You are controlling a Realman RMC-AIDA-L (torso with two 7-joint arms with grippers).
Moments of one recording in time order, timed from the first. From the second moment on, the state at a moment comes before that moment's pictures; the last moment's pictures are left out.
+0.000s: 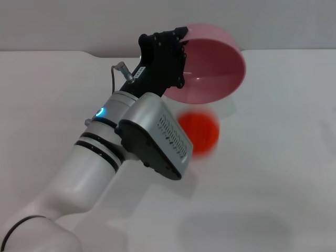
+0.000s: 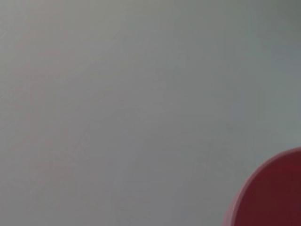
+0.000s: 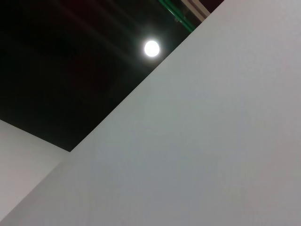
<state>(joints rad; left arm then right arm) -0.33 -2.07 2.42 1.05 2.22 -0.70 -1.64 0.19 2.08 -1.31 -0.54 -0.31 -1.89 0.89</state>
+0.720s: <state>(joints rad) -0.35 -2.07 2.30 1.17 2.13 -0.52 -1.88 0.22 2.08 -1.30 -0.47 -0.32 -1.87 0.91</state>
